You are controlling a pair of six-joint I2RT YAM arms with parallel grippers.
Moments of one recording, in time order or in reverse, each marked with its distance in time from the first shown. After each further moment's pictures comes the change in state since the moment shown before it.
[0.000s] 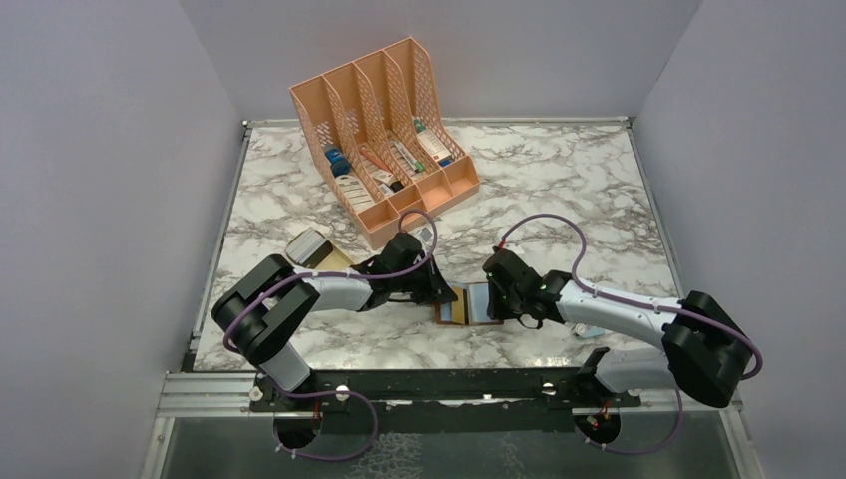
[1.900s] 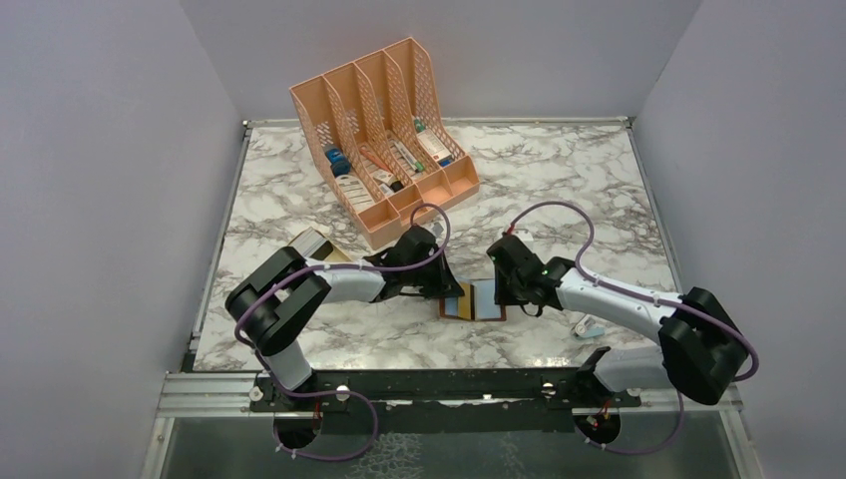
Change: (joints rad) left arm -0.026 0.072 0.114 -0.079 -0.048 0.054; right arm -0.083 0.026 0.090 -0.075 0.074 -0.019
